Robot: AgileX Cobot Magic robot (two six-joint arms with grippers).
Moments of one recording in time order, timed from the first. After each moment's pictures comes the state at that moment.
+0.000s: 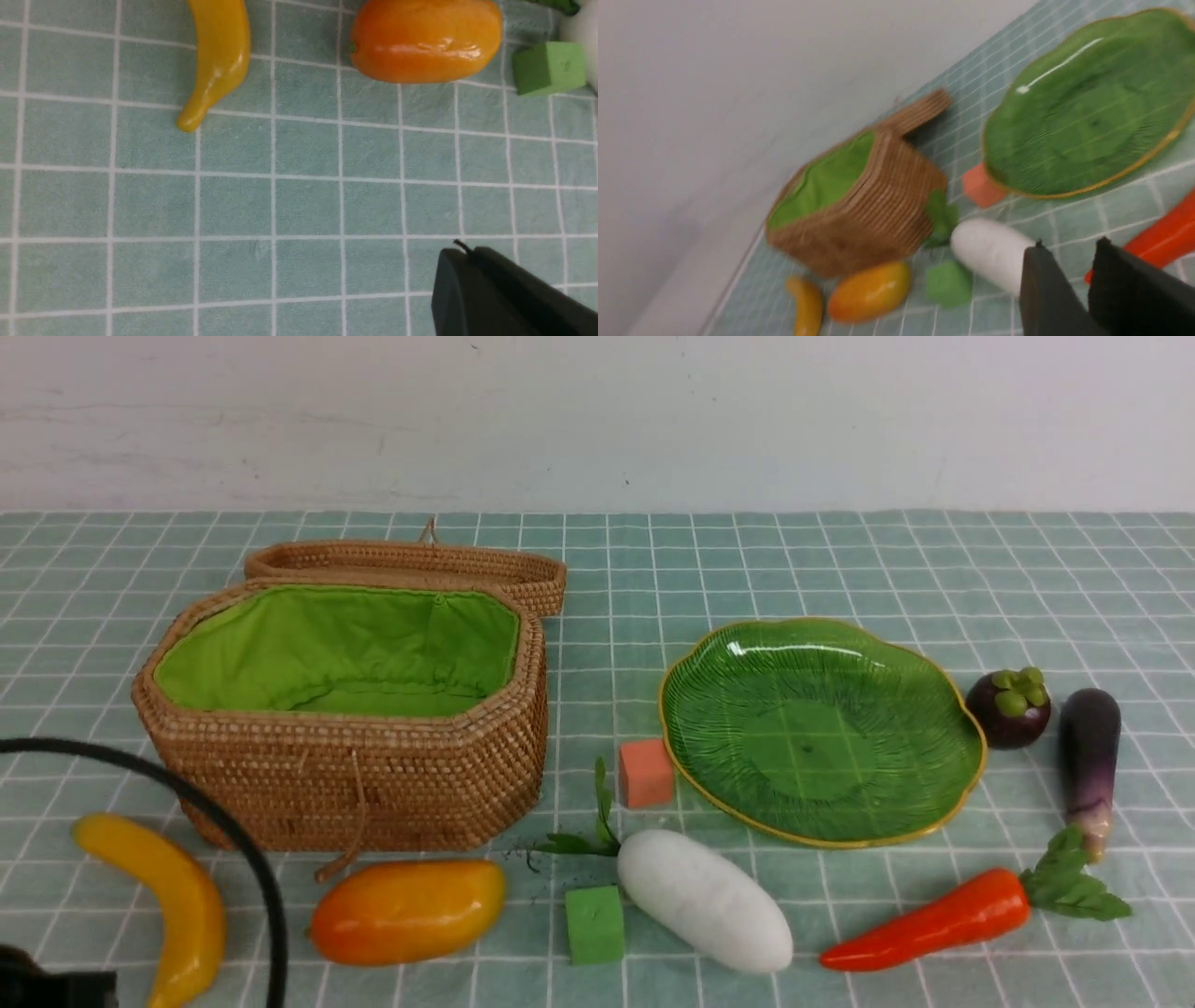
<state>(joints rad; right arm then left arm) 0.13 0.14 -0.36 0.73 0.61 -0.04 -0.15 0.78 -0.68 -0.19 0.97 -0.22</state>
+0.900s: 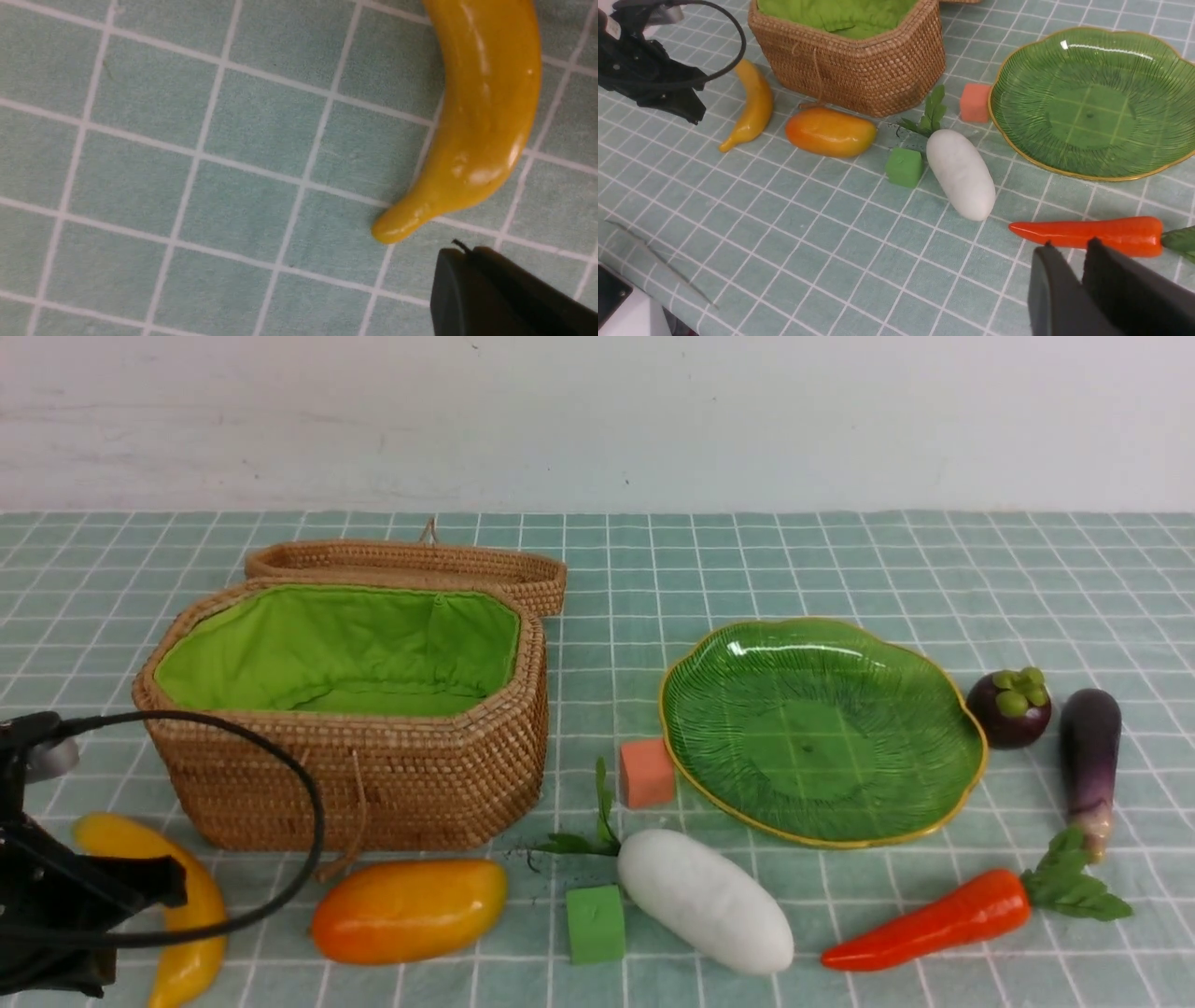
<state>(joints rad) 0.18 0.49 -0.97 0.46 1.15 -0.23 0.01 1.30 -0.71 -0.04 0.72 -0.28</state>
